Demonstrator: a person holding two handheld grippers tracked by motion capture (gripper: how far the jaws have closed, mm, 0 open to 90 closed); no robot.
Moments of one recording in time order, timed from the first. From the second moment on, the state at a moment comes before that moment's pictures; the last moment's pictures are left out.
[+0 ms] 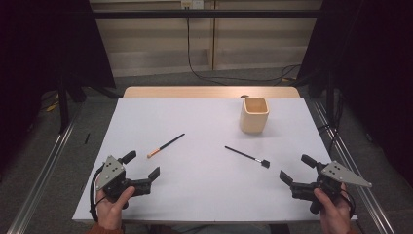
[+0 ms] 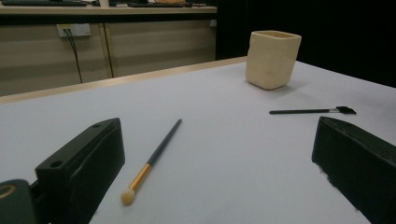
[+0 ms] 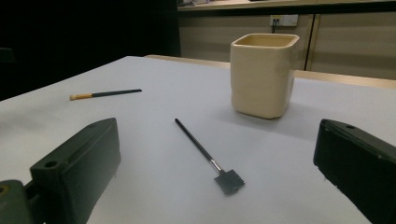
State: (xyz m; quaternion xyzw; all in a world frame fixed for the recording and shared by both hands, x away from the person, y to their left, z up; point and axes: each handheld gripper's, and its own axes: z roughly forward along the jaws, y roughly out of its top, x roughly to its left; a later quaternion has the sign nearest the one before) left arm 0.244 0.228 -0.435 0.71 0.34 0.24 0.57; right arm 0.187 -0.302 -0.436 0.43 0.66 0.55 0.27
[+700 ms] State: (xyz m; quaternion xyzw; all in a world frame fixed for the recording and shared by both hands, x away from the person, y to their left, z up) left arm 0.241 0.236 -0.431 0.71 0.36 0.22 0.57; right arm 0.187 -0.296 -0.434 0.42 0.66 0.56 0.27
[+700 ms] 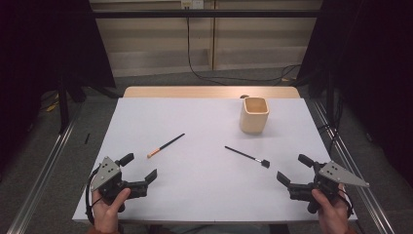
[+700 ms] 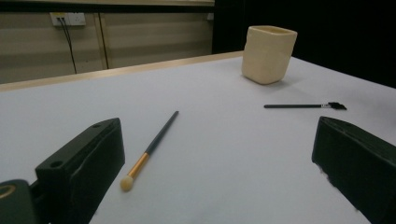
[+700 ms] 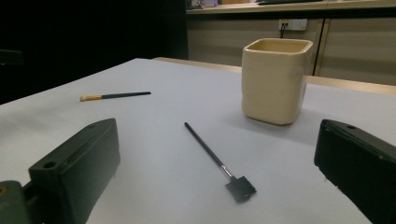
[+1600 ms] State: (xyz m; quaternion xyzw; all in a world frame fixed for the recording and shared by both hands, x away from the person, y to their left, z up) left arm 0.272 0.227 -0.404 0.71 0.34 0.21 0.58; right arm 0.188 -0.292 -0.436 0.42 0.65 0.57 0.26
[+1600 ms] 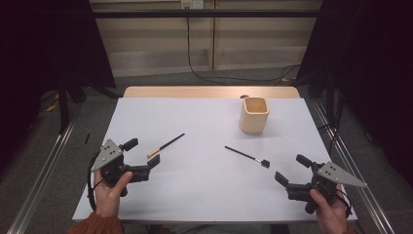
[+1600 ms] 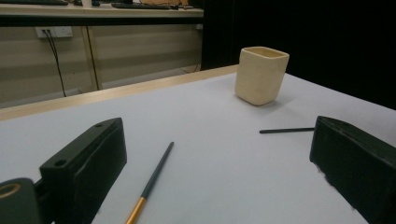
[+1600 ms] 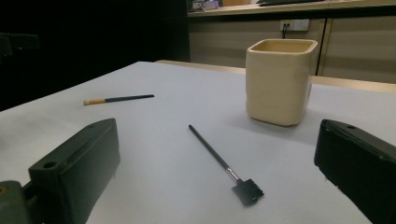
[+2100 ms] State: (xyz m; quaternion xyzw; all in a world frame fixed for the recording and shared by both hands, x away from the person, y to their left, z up) left arm 0.290 0.216 -0.388 0.72 0.33 0.20 0.58; right arm 0.188 -0.292 -0.437 0.43 0.65 0.57 0.25
